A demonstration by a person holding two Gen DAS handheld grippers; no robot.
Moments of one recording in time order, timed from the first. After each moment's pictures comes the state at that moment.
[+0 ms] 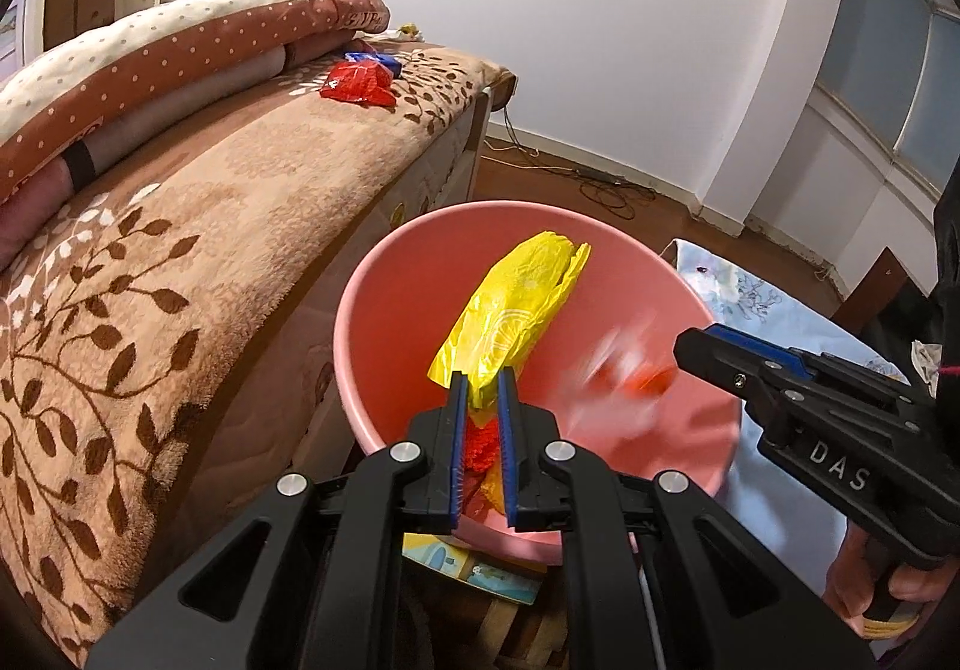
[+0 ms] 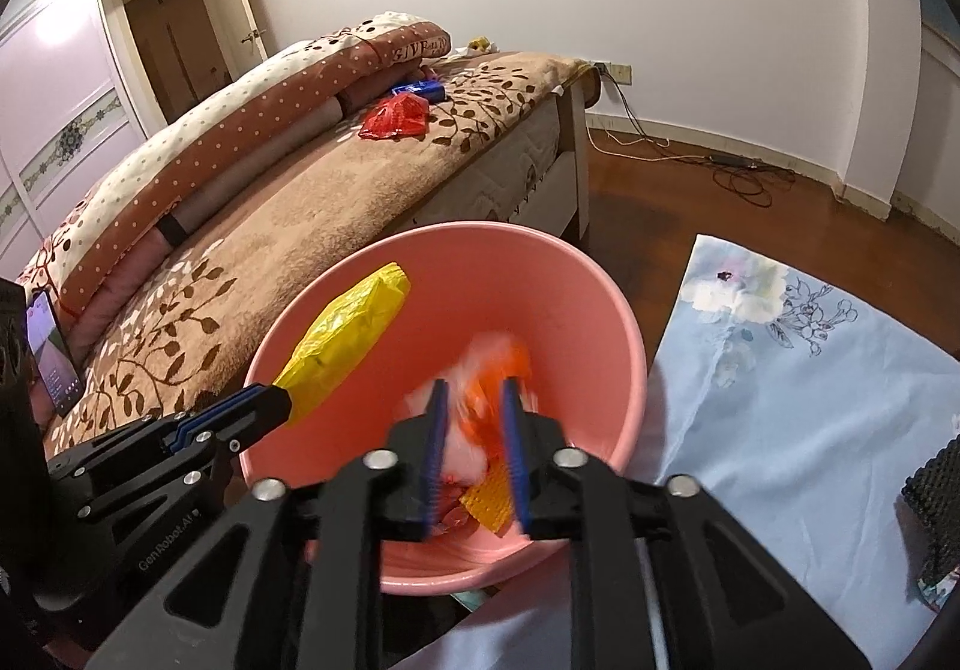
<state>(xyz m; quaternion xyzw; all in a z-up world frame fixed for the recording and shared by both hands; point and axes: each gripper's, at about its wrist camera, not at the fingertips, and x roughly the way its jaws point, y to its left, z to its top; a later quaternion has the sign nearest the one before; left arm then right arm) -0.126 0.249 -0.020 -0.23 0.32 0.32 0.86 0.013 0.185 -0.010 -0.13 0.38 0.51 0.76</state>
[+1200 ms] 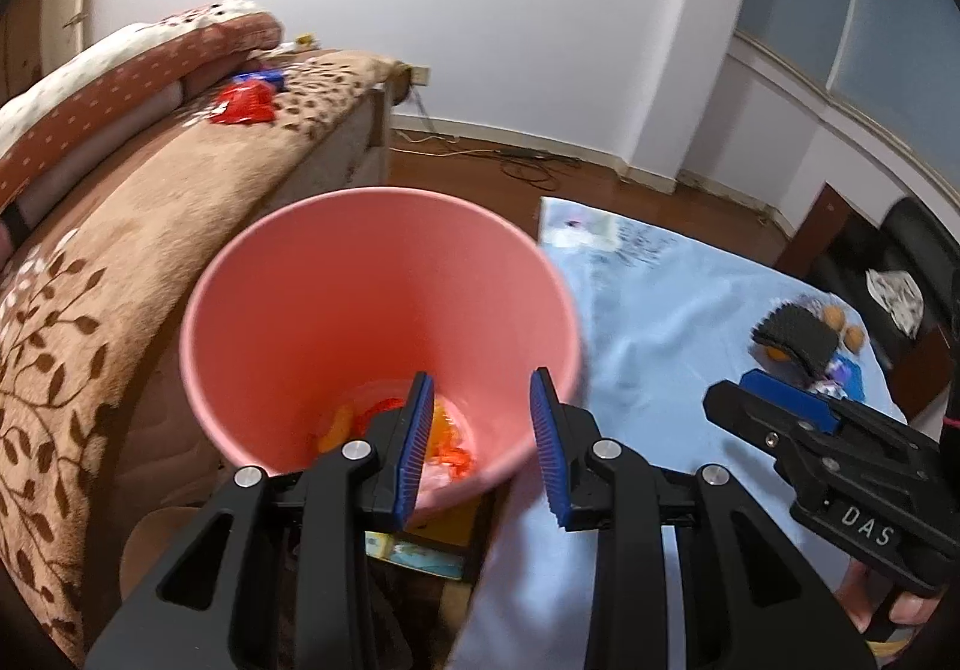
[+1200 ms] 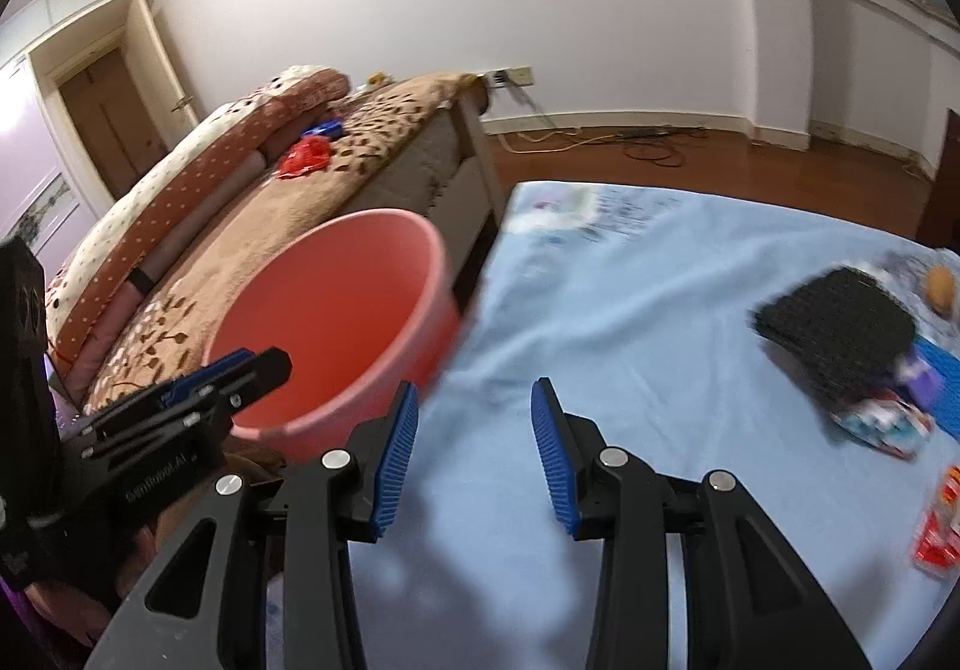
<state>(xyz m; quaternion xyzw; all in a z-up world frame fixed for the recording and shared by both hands) -0.082 0.176 -0.008 -0.18 0.34 0.24 0.89 0.029 0.048 -0.011 -0.05 0.40 0.43 0.81</state>
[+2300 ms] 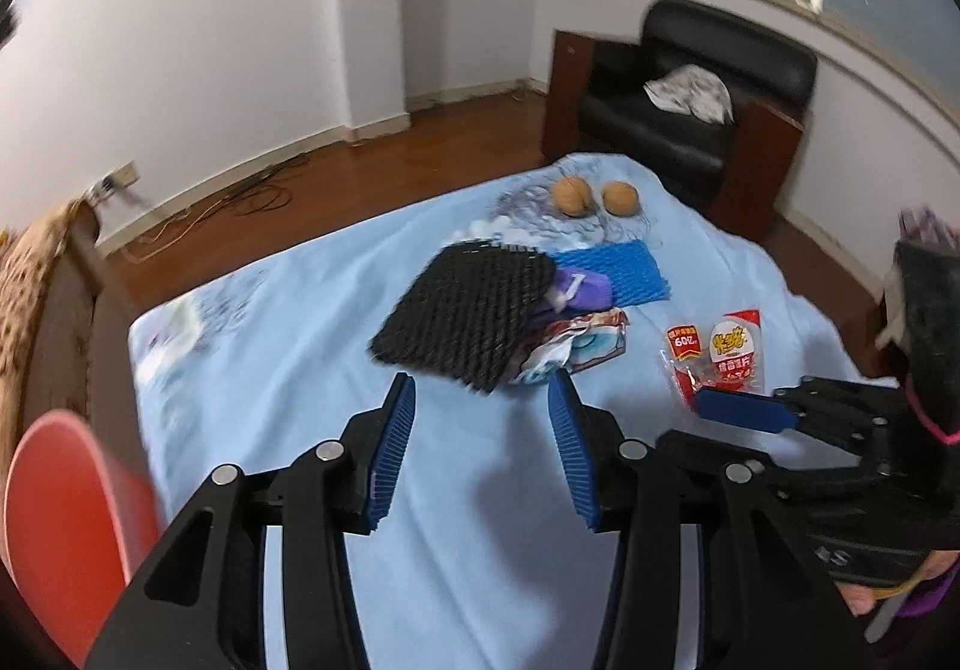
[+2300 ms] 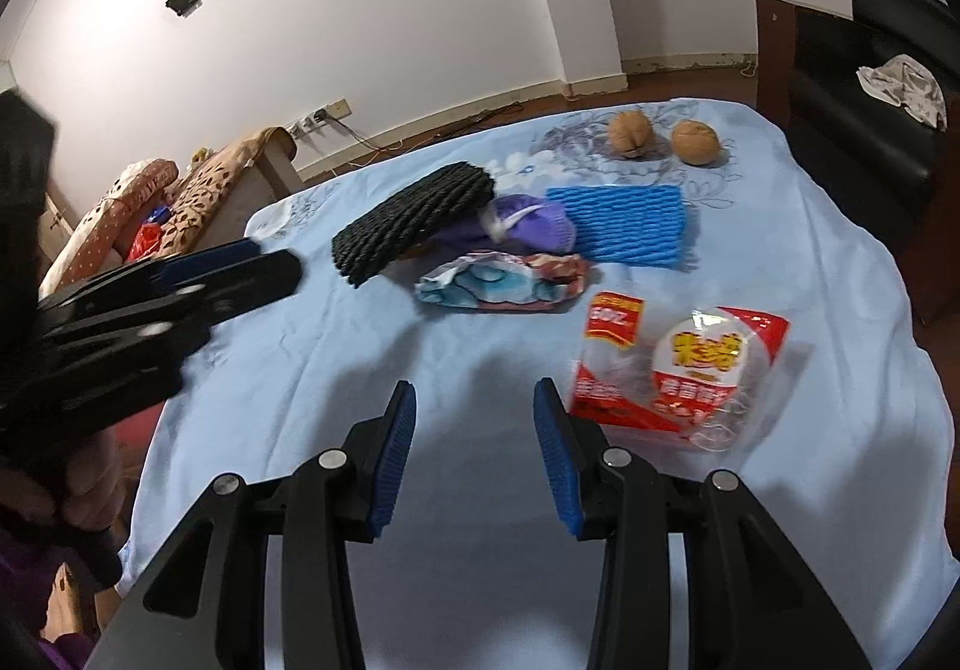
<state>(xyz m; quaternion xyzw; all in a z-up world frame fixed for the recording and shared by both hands) 0.080 0.005 -0.010 0.03 0.39 -0.06 0.92 0.084 -0.151 -0.048 0.04 0.43 0.27 0.86</state>
